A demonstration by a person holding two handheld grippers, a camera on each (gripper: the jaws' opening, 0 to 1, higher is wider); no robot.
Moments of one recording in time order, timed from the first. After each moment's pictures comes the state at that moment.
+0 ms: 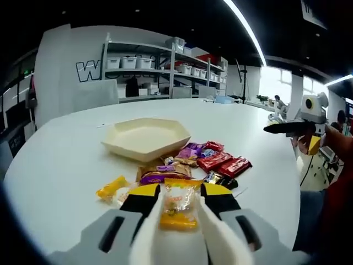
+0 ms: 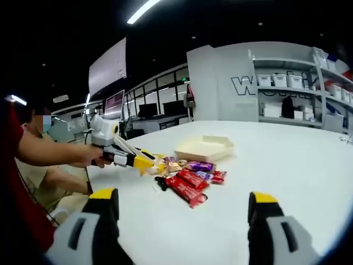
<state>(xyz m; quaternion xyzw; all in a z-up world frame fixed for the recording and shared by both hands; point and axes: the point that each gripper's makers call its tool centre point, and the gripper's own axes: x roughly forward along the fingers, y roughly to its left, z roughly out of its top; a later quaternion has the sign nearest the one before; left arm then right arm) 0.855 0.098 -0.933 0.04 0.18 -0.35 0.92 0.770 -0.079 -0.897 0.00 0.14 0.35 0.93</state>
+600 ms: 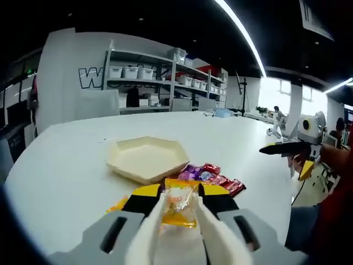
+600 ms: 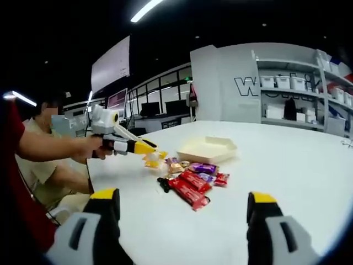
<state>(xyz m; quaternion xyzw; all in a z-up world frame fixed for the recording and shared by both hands) 0.863 0.096 -0.882 0.01 0.14 -0.35 0.93 0.769 -0.075 -0.893 0.00 0.14 0.35 0.93</state>
